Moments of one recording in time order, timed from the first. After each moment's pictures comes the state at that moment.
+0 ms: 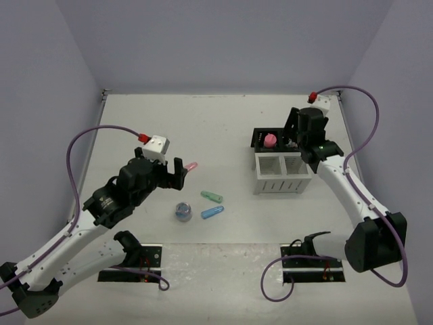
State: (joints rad) left arm -0.75 0.74 0.83 -0.53 -0.32 -0.28; right arm 0.24 1.27 1.05 -0.29 0.40 0.37
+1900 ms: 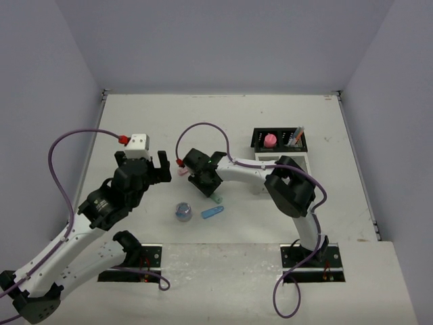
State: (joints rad) left arm -0.70 0.70 0.82 -0.60 -0.58 -0.38; right arm 0.98 2.08 1.51 -0.69 0.06 0.11
